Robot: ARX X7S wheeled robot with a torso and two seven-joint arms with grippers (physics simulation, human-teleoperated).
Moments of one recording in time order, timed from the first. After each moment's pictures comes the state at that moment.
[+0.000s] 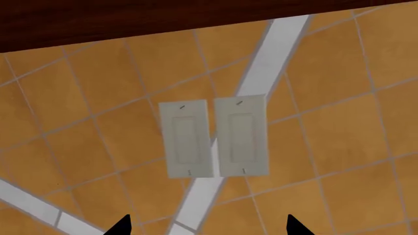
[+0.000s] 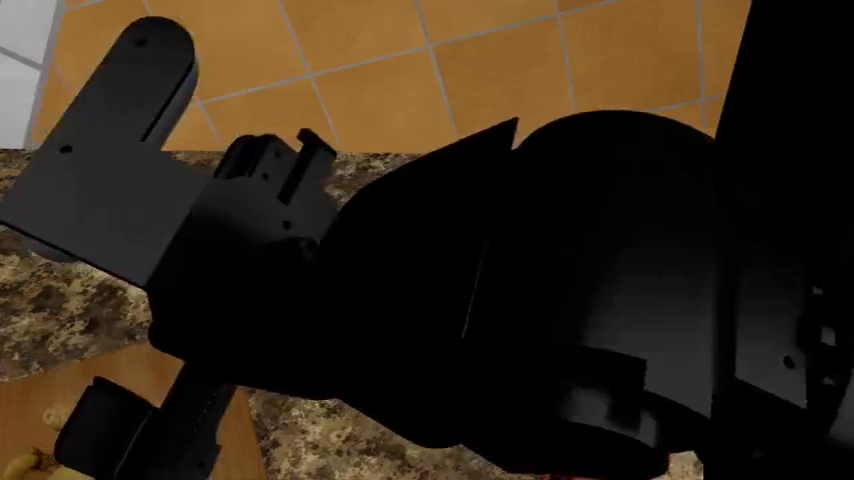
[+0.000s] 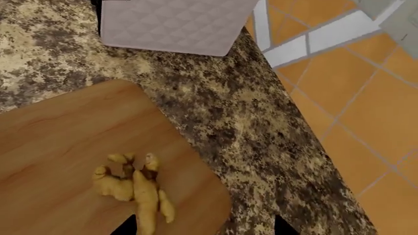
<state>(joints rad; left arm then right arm) -1.25 -0.46 -0.03 0.39 -0.69 -1.45 -0.38 1.69 0.38 -1.07 -0.23 1.48 1.14 0.17</state>
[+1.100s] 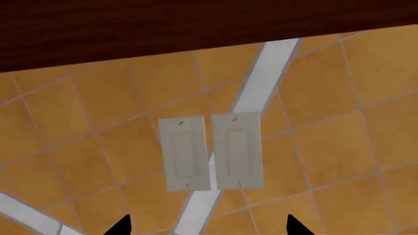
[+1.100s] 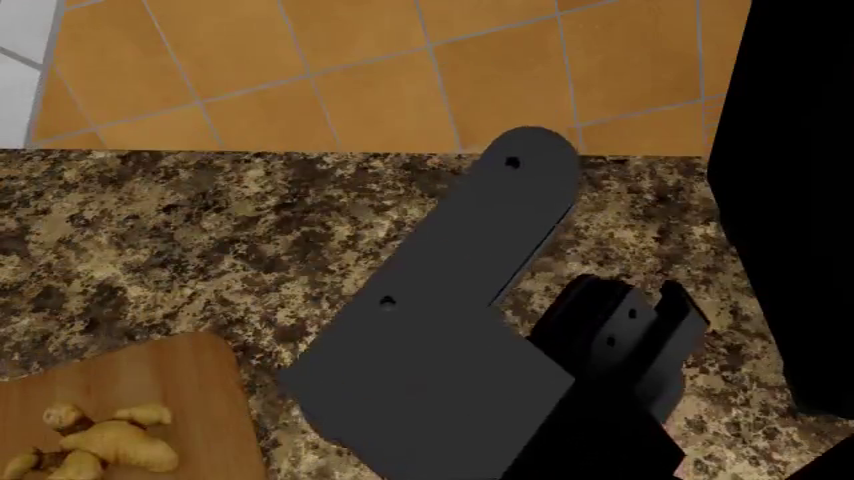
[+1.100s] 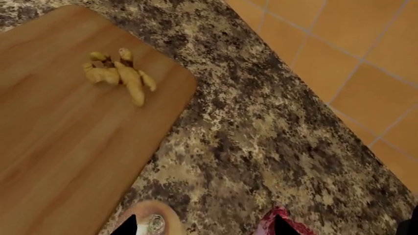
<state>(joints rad) -1.31 -0.47 -0.06 0.41 -0.81 -1.51 -0.46 1.95 0.88 -1.14 -0.63 2.54 1.09 1.00</state>
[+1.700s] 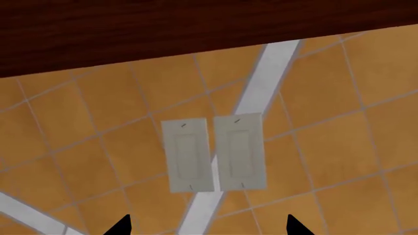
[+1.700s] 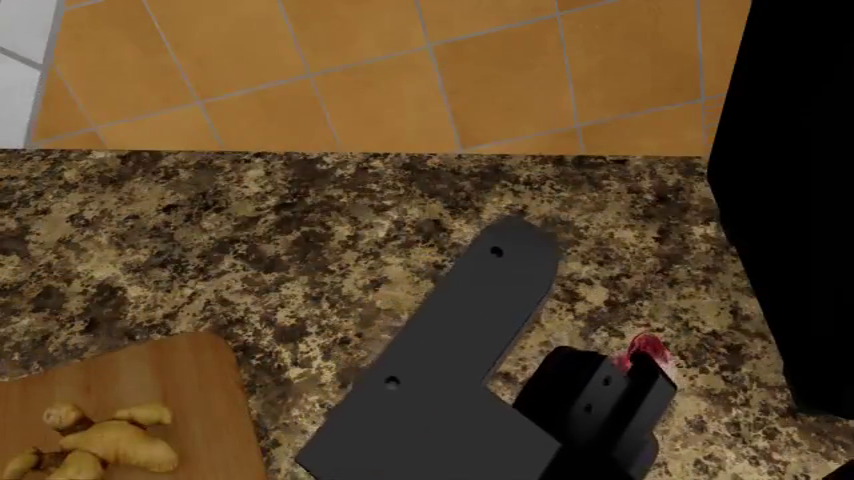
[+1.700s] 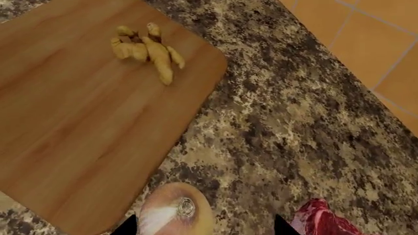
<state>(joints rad) -1.32 -0.50 -0.04 0.40 -0.88 -1.49 -0.51 1.83 0.91 -1.12 -0.67 2.48 1.10 0.91</state>
